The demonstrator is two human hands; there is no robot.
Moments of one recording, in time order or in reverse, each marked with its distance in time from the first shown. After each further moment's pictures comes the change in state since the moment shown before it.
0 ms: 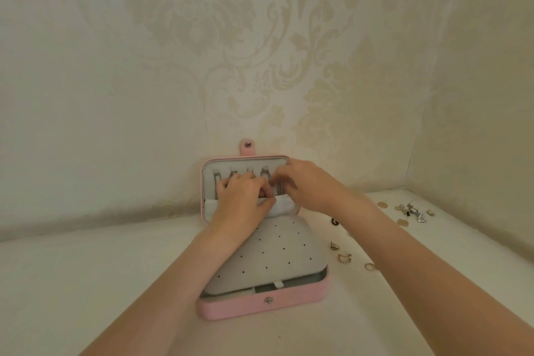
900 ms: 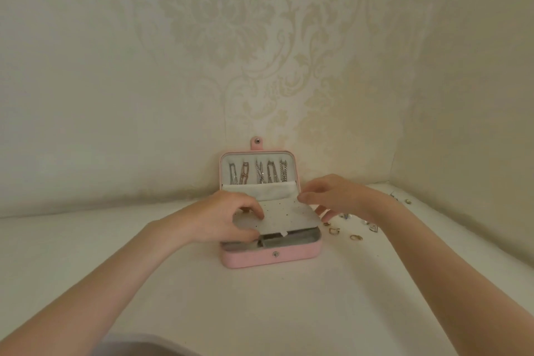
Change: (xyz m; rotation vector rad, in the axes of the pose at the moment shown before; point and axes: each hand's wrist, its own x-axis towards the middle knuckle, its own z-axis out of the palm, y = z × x) left_hand -0.069 -0.014 -0.086 -0.175 -0.507 0.159; right_hand -0.084 -0.016 -0.034 0.572 -0.244 0.338
